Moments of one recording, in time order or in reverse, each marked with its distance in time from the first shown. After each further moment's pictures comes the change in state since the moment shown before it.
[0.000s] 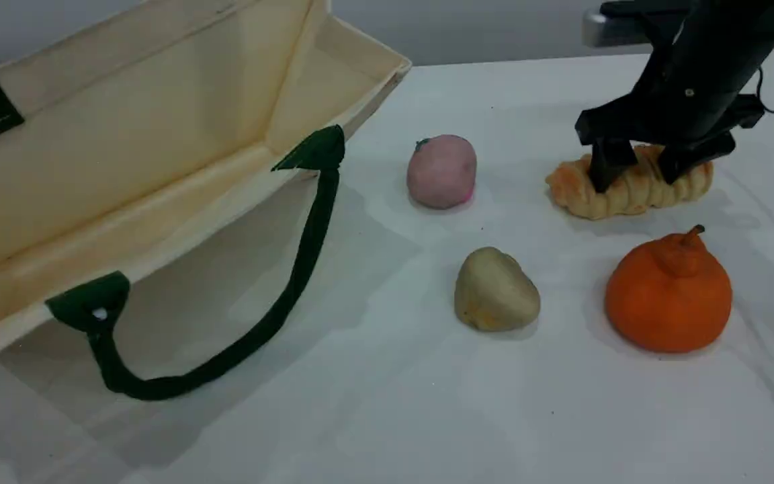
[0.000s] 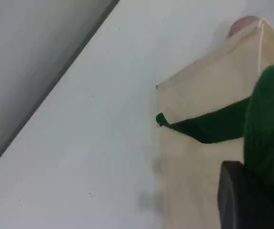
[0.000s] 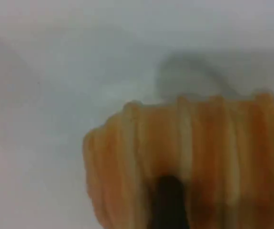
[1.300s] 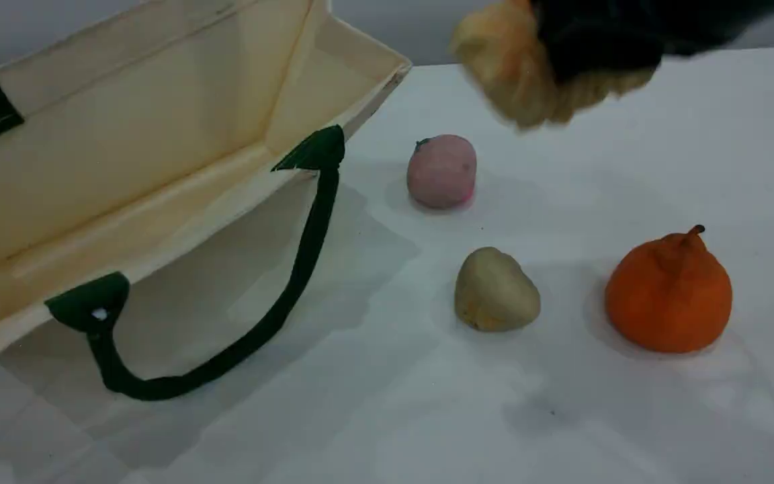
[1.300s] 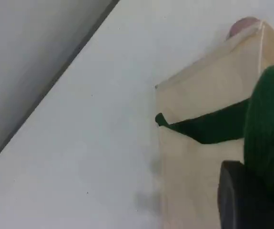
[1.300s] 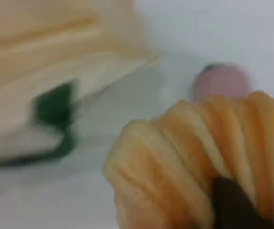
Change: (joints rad) left arm 0.000 0.000 0.000 -0.001 0.000 -0.019; right arm 0.428 -0.822 0.590 0.033 -0.248 0.032
